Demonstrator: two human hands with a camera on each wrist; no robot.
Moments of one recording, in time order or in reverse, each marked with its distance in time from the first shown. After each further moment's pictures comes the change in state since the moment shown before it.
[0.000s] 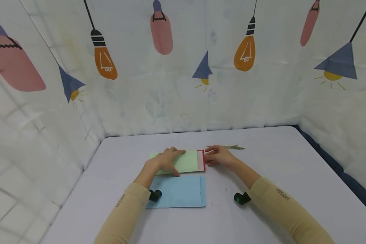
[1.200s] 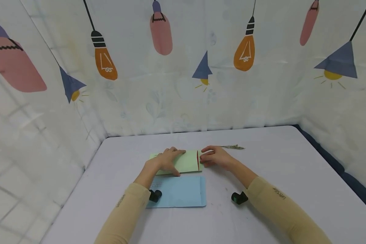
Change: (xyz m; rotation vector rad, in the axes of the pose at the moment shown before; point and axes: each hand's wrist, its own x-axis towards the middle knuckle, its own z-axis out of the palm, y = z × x) left_hand 0.002 0.000 0.001 0.018 -0.008 -0.006; right_hand -0.001 -0.005 0.009 0.068 -0.095 -0.022
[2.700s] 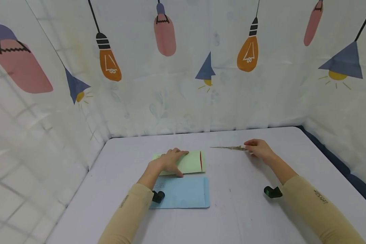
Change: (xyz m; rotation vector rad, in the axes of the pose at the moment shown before) left_hand -0.002 -0.001 0.001 0.011 0.024 0.018; right_hand -0.050 0.002 -0.126 -0.345 0.340 0.048
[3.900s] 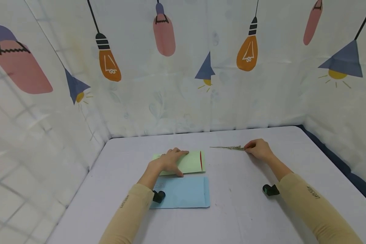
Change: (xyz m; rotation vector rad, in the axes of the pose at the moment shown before) left_hand 0.001 0.000 0.001 -0.002 -0.002 -0.015; right_hand 0.015 0.016 0.001 -0.362 0.108 -0.152
